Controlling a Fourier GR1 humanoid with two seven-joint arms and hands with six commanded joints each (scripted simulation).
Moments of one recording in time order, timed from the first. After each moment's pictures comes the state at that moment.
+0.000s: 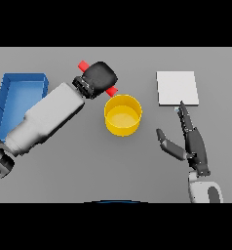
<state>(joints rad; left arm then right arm) -1.06 0.31 -0.79 -0.90 -0.93 -0.33 -0.02 0.13 -0.04 0.13 -1.74 0.20 -0.02 -0.07</state>
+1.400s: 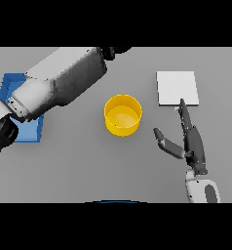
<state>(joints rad) -1.55 0.31 -1.07 -0.67 -1.34 -0.27 -0.26 0.11 -0.02 0.13 -1.73 0.23 -0.06 -0.11</state>
